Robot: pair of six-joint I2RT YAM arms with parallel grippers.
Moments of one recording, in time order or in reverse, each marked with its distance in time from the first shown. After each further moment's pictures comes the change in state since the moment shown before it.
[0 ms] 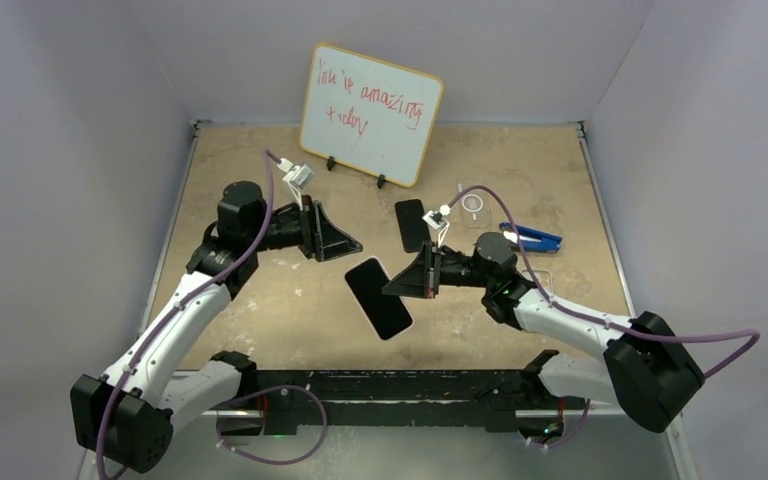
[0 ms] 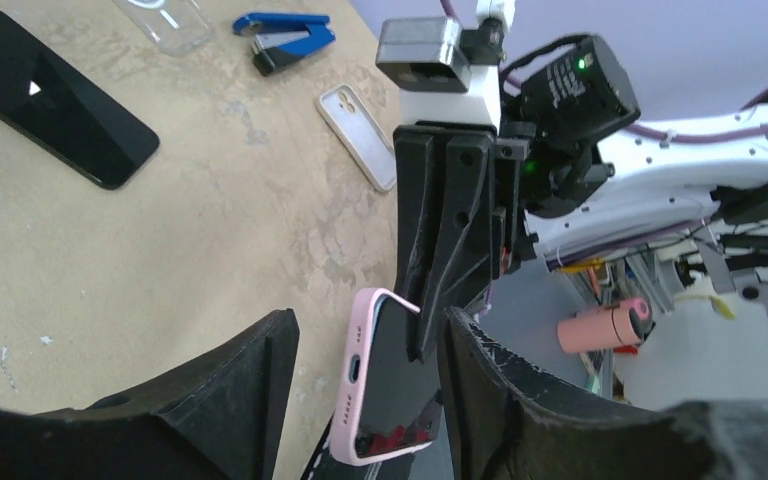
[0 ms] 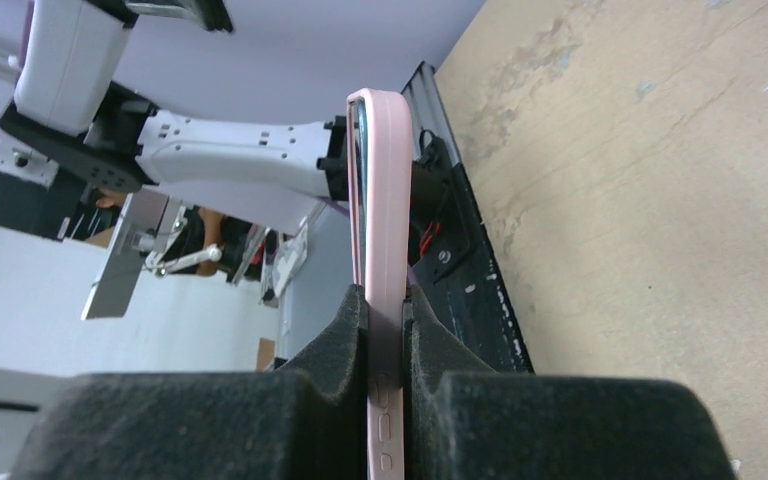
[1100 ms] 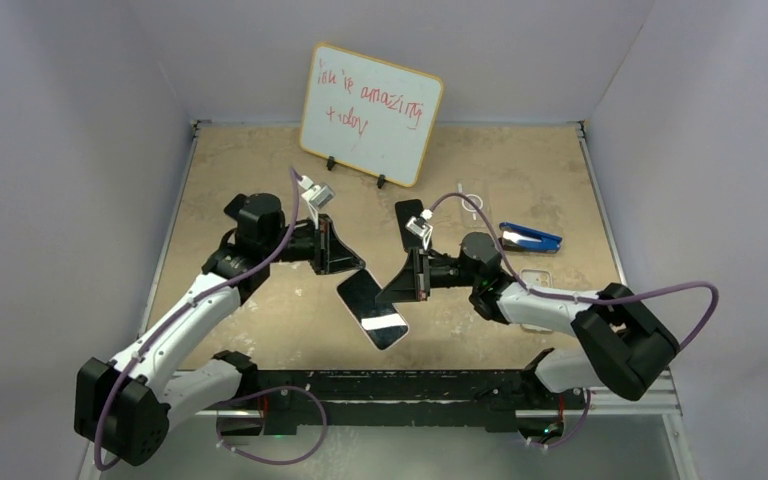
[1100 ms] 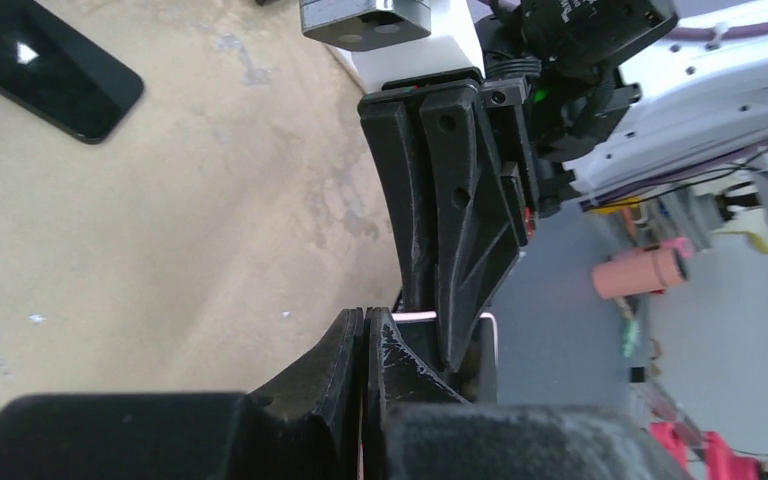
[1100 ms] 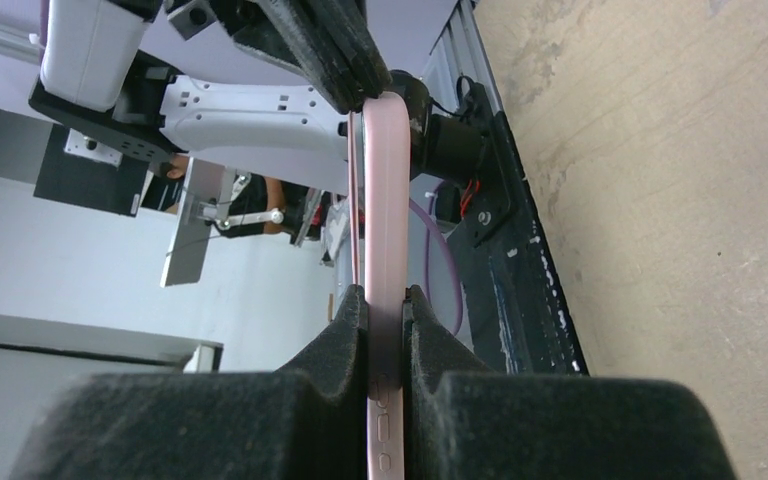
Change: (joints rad) left arm -0.066 0.052 -0.092 0.045 0.055 0.101; right arm 0.023 0.170 0.011 0.154 -0.119 0.137
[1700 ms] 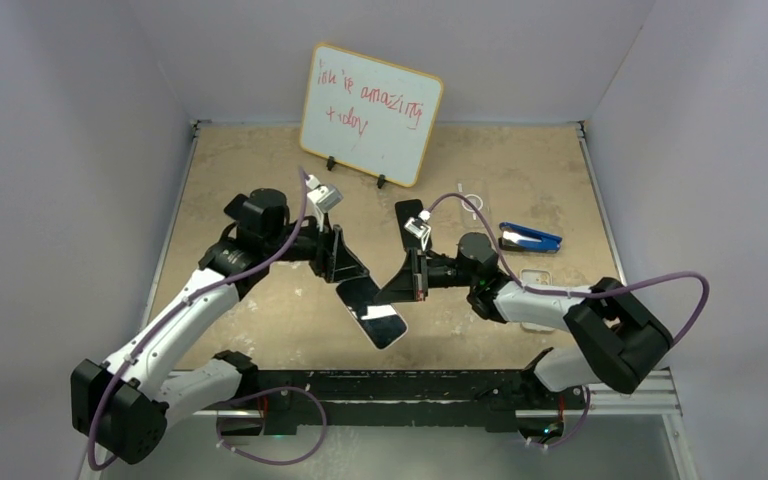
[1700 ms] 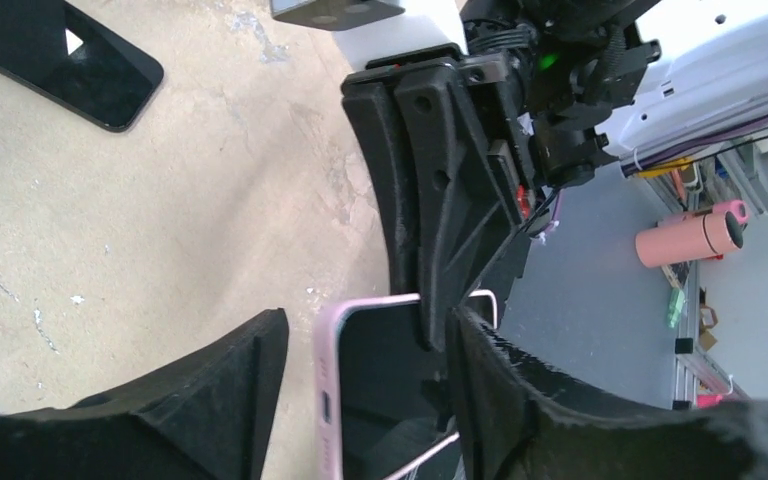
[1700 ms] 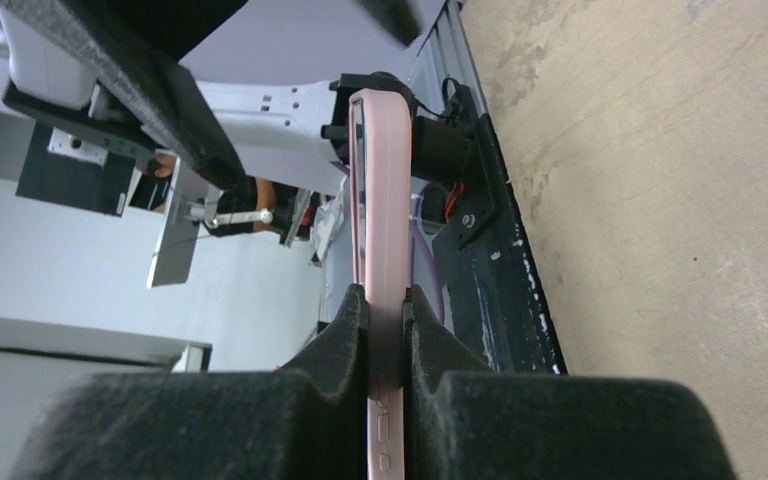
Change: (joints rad) left arm -0.047 -0.023 0.082 -0.210 -0.097 0.180; right arm 0.005 0.062 0.000 0.029 0.014 -0.014
